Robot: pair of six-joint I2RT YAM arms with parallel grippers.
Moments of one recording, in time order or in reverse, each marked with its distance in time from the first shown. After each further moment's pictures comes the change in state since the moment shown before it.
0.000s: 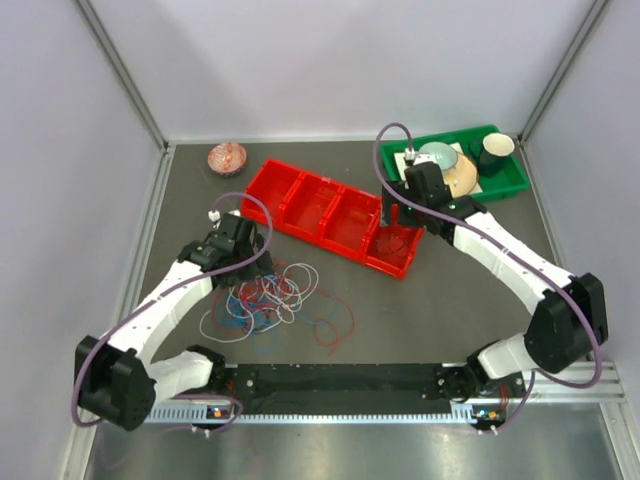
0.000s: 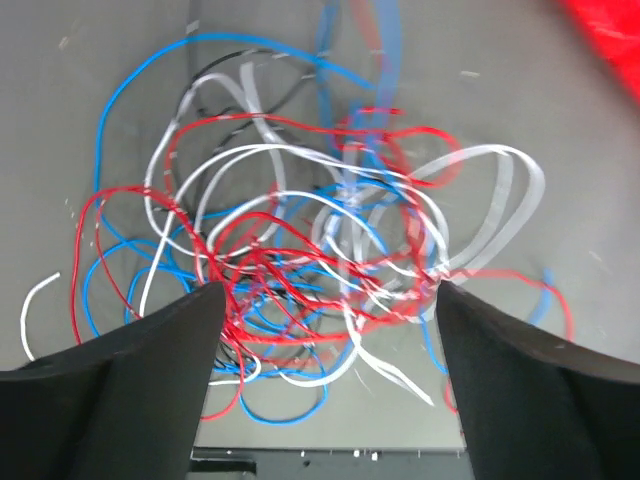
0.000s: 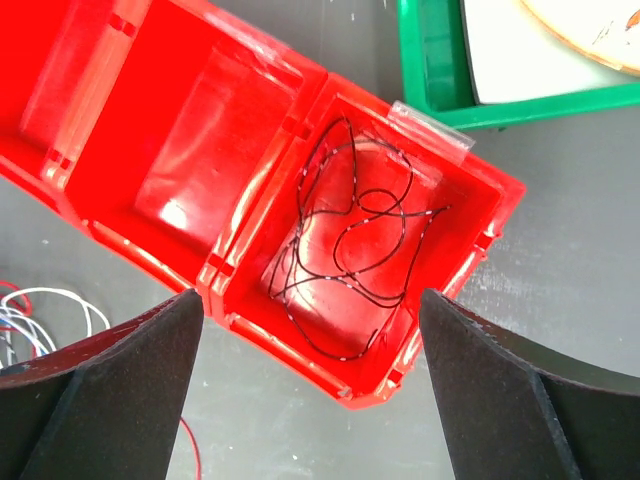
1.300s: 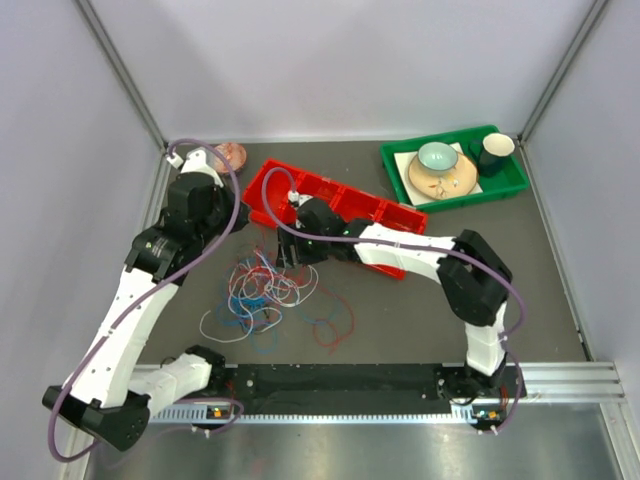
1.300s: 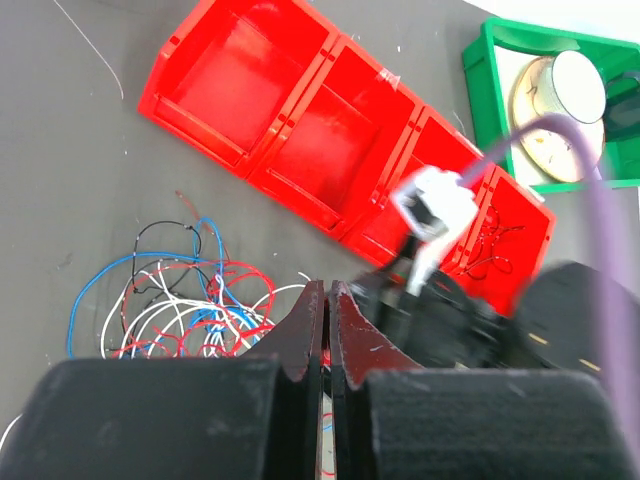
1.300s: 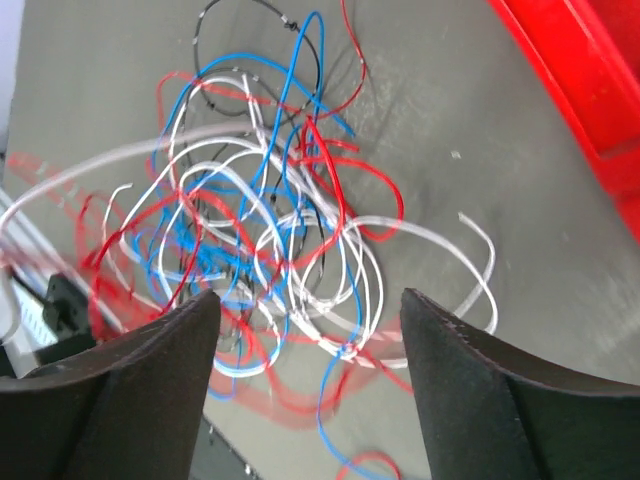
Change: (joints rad) left arm -0.005 -0.081 0.415 0.008 -0.025 0.016; right arm 0.441 0.443 0.214 0.271 -0.293 0.216
